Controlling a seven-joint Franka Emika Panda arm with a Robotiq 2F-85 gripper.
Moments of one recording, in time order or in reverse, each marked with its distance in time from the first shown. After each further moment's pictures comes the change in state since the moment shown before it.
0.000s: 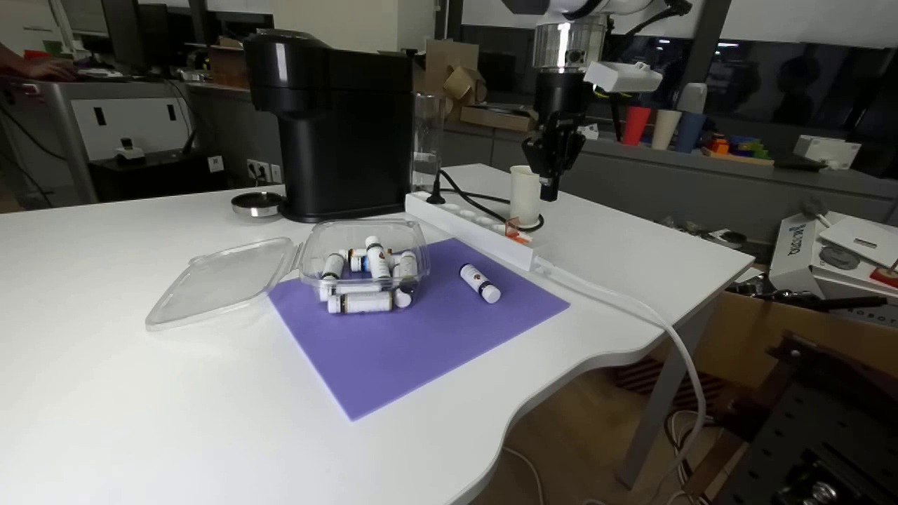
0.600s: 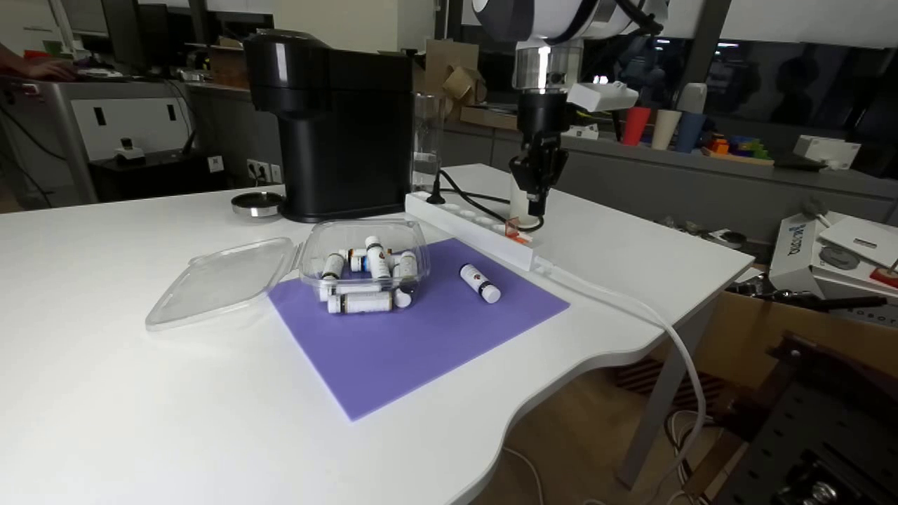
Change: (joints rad) arm -0.009 0.077 0.039 0.052 -0.045 -0.008 -0.006
